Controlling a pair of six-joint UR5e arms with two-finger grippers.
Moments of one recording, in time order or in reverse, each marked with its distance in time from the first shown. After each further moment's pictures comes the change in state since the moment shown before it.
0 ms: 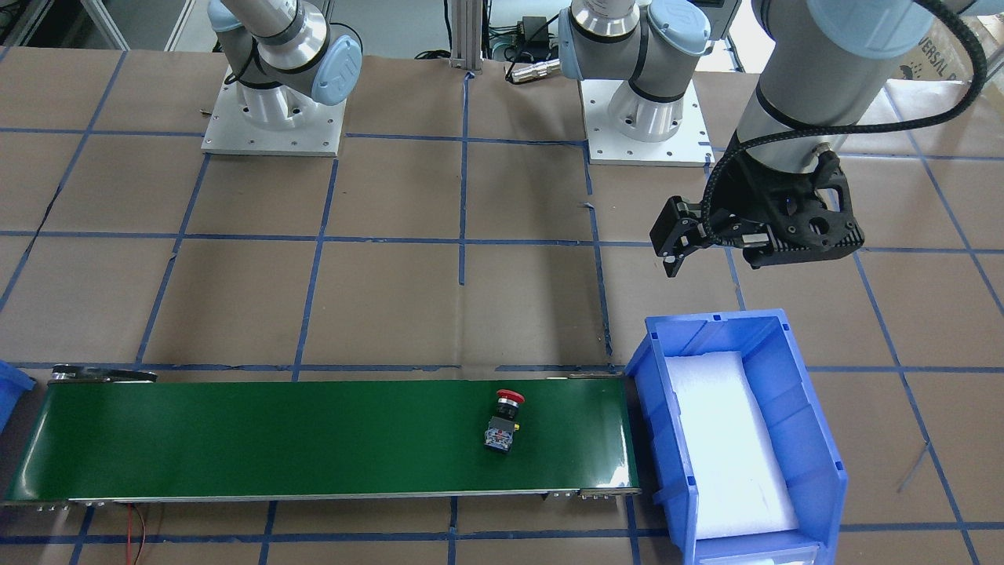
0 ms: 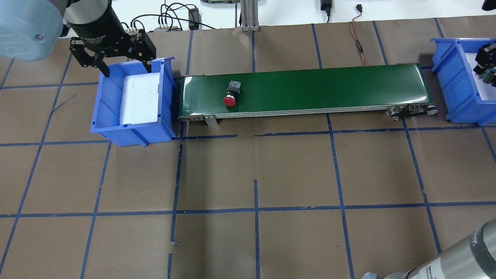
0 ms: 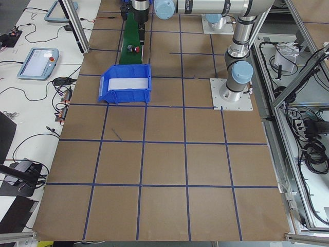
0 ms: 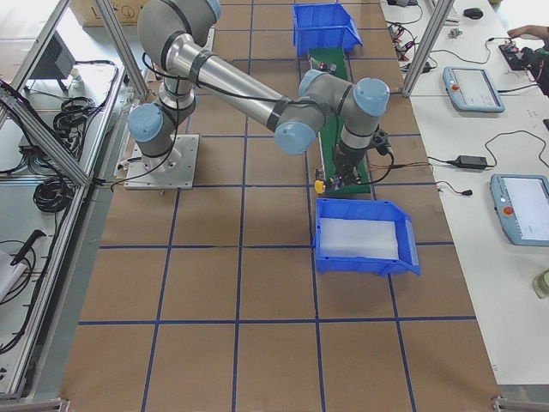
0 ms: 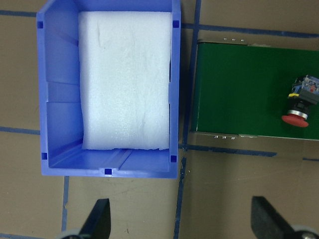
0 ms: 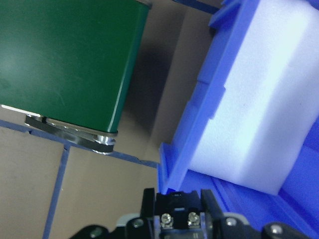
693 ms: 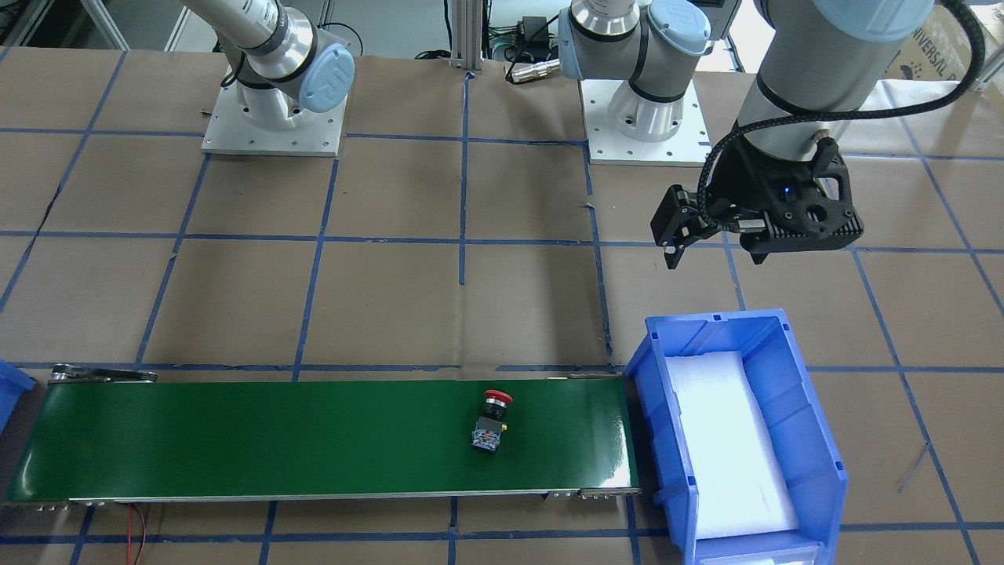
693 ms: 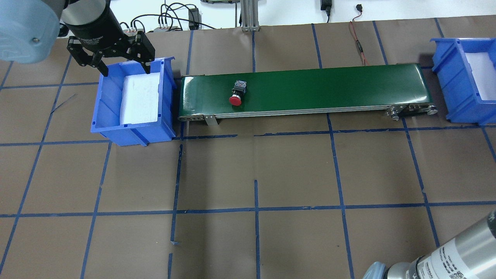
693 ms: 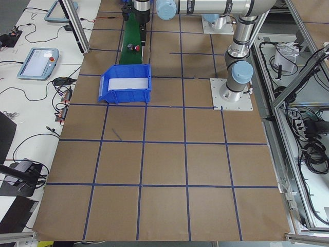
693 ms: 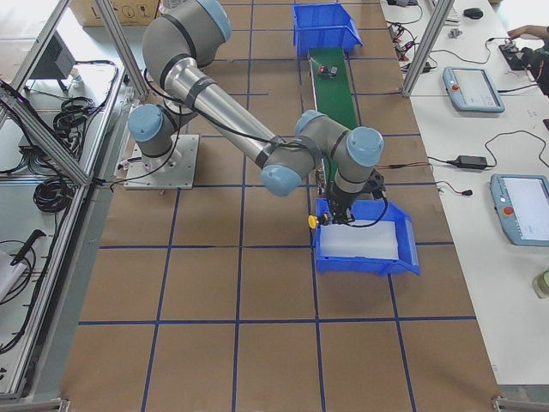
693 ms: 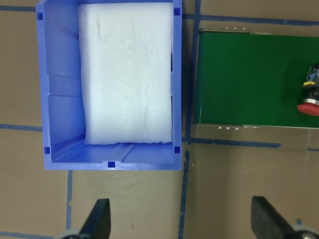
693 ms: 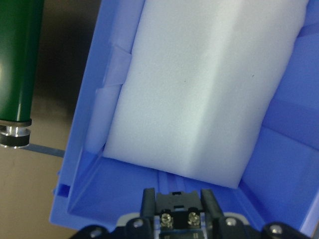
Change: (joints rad) left arm -0.002 0.019 -0.003 0.002 0.001 0.057; right arm -0.103 0.094 -0.030 -0.087 0.015 -0.051
